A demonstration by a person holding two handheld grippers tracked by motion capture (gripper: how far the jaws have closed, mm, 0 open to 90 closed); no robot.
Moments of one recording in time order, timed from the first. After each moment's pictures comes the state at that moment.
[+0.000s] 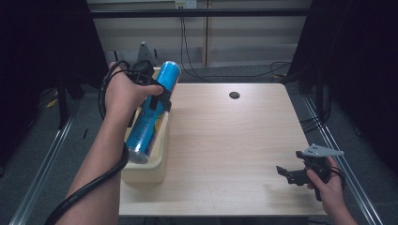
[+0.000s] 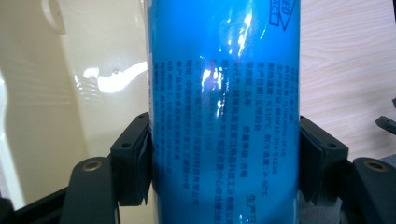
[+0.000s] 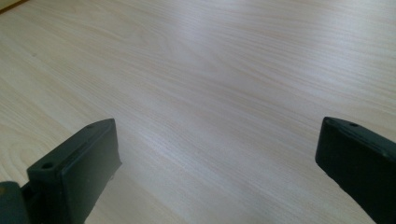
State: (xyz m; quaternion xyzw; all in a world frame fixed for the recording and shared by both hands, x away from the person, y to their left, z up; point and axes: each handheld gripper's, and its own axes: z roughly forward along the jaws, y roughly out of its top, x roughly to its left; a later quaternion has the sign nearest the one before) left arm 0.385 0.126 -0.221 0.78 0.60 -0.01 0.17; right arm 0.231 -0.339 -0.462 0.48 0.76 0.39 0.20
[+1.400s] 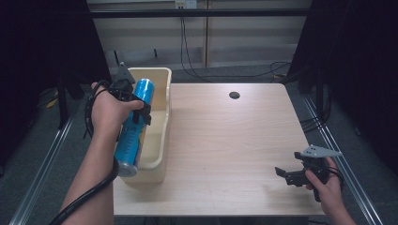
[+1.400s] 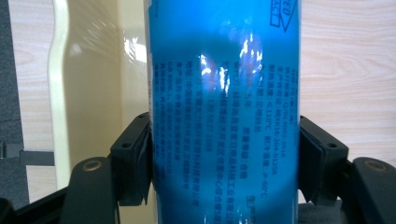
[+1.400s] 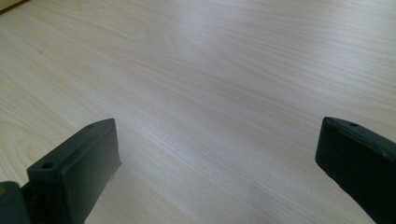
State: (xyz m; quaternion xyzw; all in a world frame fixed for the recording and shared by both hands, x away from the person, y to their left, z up) left arm 0.381 0.172 -0.269 0.72 0.68 -0.01 0.13; right arm 0.230 -0.335 -0.464 0.47 0.77 0.39 0.20
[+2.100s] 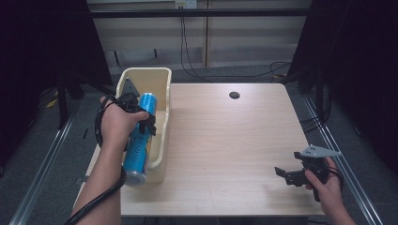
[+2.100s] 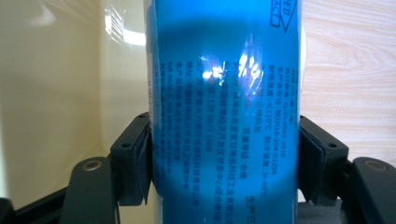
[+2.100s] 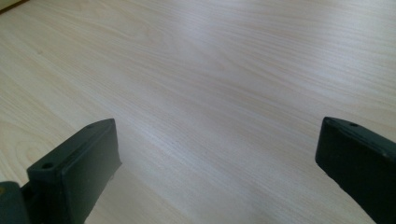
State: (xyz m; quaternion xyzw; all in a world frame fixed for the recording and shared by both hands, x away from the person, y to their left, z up) left arm 0.380 0.168 -0.308 0.70 0.70 -0.05 0.11; right arm 0.230 -0.334 -0.464 0.48 0.76 0.39 0.20
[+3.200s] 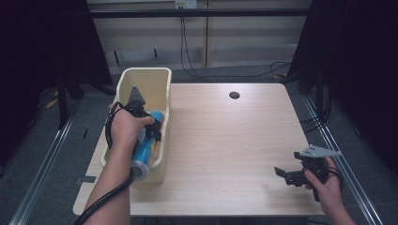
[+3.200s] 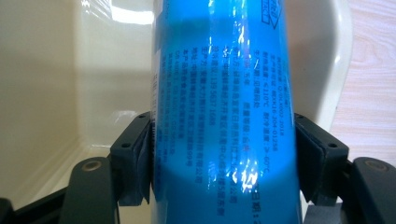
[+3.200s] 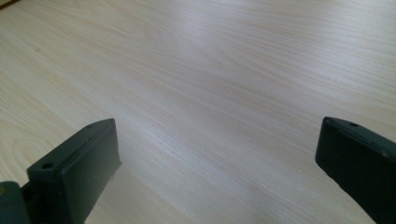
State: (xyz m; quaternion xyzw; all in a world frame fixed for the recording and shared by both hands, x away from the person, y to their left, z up) left arm 0.389 0.160 -0.340 0.68 0.72 -0.08 0.08; right arm 0.231 -0.334 -0.465 0.47 0.77 0.38 0.20
